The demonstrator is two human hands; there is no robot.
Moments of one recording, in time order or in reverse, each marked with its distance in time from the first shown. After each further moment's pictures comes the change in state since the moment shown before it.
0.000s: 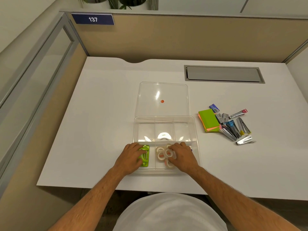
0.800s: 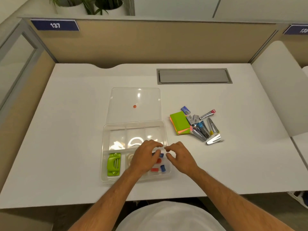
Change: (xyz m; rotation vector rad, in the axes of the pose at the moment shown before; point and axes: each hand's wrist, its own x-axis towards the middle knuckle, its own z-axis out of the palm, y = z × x) left_hand 0.095 0.180 -0.012 -0.484 0.248 -0.022; right_hand -0.041 0.093 -0.066 0.293 0.224 -0.067
